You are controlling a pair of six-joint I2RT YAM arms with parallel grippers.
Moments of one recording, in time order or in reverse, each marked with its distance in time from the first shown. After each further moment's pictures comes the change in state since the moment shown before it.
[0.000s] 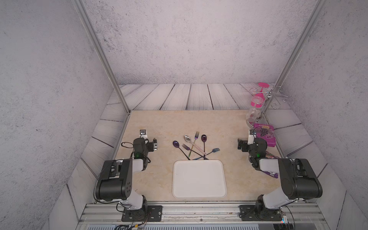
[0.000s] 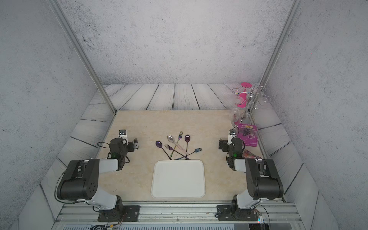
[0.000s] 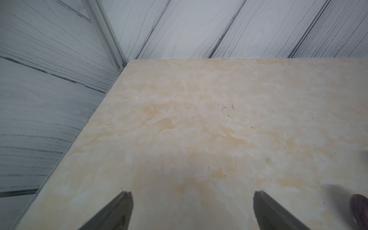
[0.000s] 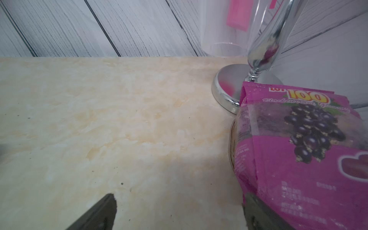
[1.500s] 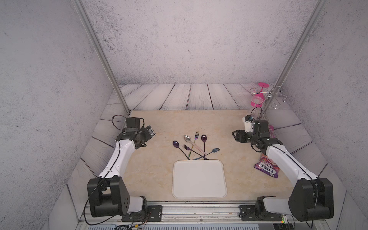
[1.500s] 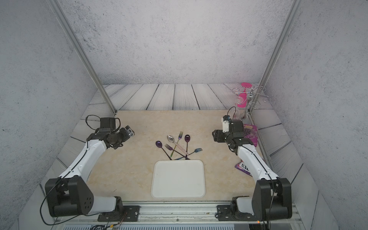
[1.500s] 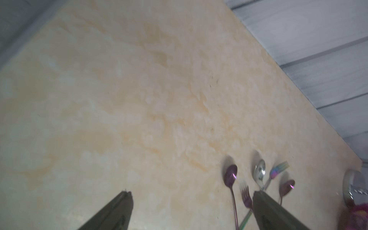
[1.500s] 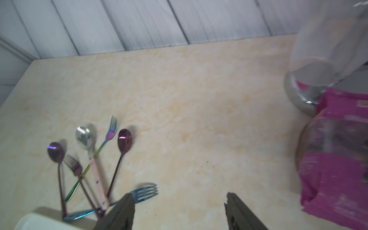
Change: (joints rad) left arm 0.010 -0.221 0.587 -1.295 0.209 -0.616; right arm 0.143 -0.205 0.516 -1.026 -0.277 0.110
